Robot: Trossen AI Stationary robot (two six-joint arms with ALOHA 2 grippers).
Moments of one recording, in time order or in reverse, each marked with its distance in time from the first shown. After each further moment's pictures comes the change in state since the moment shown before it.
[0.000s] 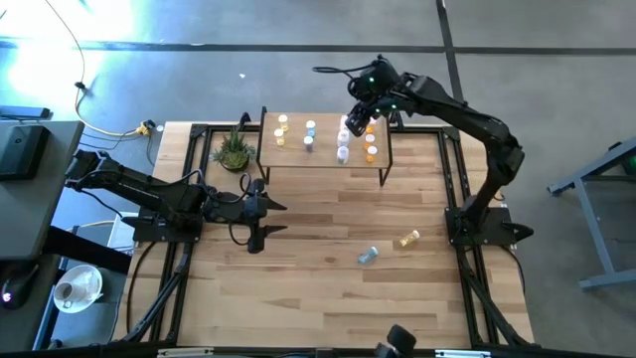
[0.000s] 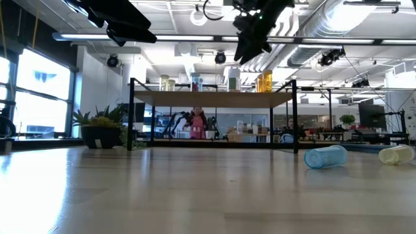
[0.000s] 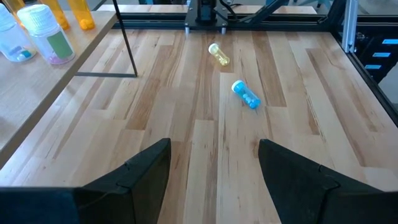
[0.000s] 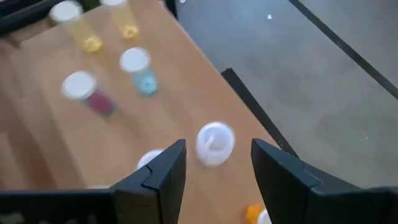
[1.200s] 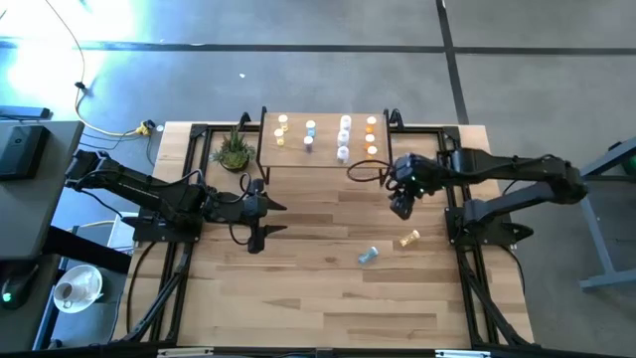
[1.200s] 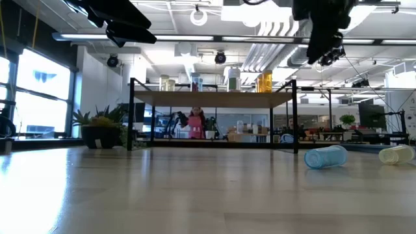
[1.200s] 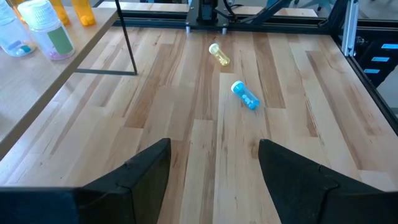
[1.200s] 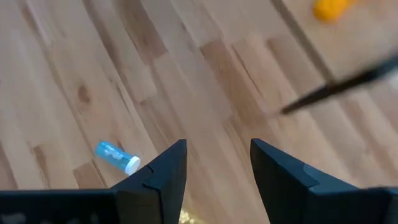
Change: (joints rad) left arm 0.000 0.000 0.000 -0.001 0.000 -0.026; right arm 0.496 -0.571 -0.673 -0.134 0.093 0.396
